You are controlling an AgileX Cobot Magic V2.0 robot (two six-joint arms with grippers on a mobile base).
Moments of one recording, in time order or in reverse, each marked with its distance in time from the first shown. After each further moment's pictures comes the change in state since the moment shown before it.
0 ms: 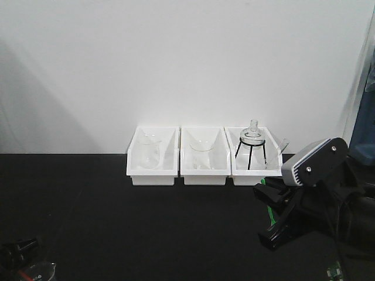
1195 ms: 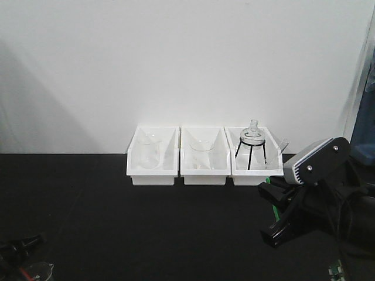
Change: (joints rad) left arm 0.000 0.088 -0.001 0.000 -0.184 0.000; right arm 0.000 0.000 0.000 0.001 -0.044 0.000
